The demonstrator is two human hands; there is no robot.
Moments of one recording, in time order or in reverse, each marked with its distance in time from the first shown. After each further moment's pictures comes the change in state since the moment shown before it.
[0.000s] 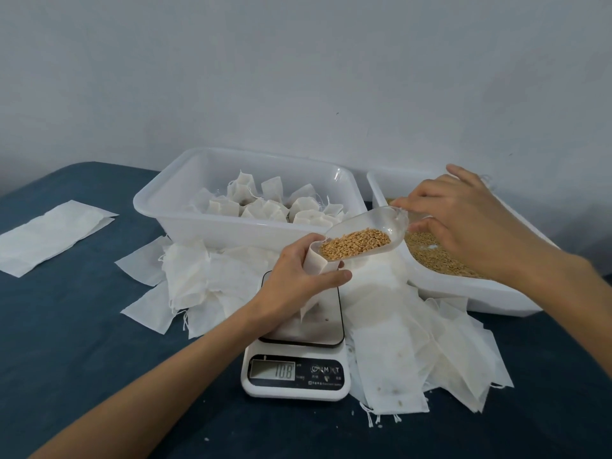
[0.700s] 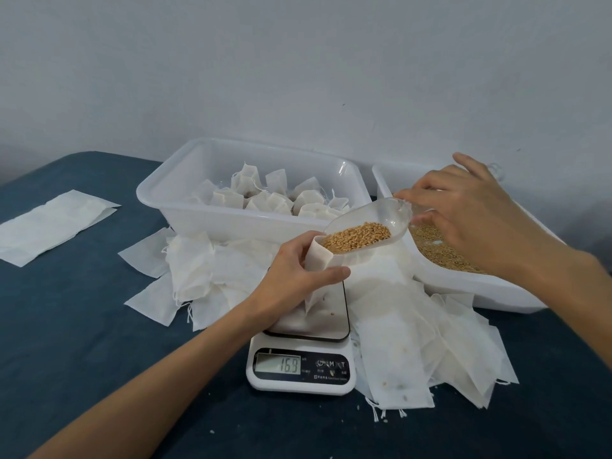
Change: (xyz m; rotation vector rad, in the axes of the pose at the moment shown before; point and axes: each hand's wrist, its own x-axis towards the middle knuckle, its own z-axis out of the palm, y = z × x) left_hand -0.003 -0.008 -0.008 -0.062 -0.002 -0.021; right_hand 0.005 -0.003 0.006 -0.072 0.125 -0.093
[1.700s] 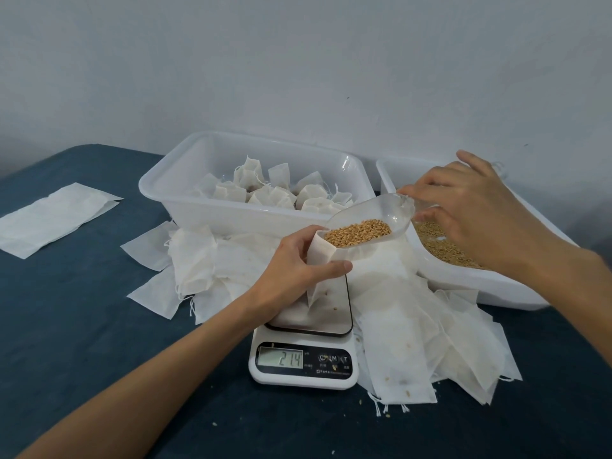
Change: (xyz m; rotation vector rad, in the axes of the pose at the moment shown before) left_hand 0.002 -0.004 -0.004 -0.051 -0.029 -0.009; right_hand 0.000 -0.003 0.003 0.049 -0.030 0.038
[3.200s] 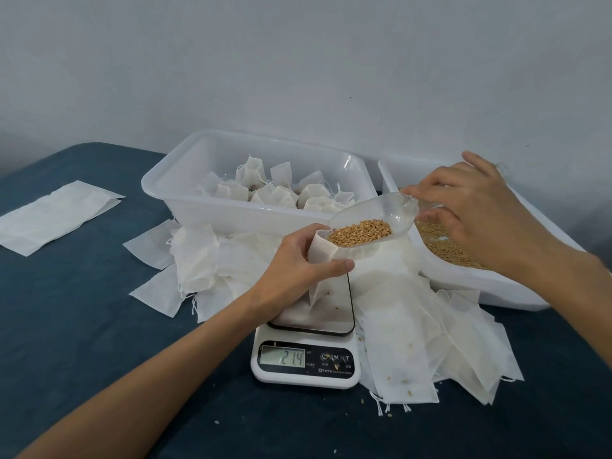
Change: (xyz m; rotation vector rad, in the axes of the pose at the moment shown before) left_hand -0.001 0.002 0.000 0.013 0.017 0.008; right_hand -0.001 -0.005 -0.003 0.042 -0.020 0.053
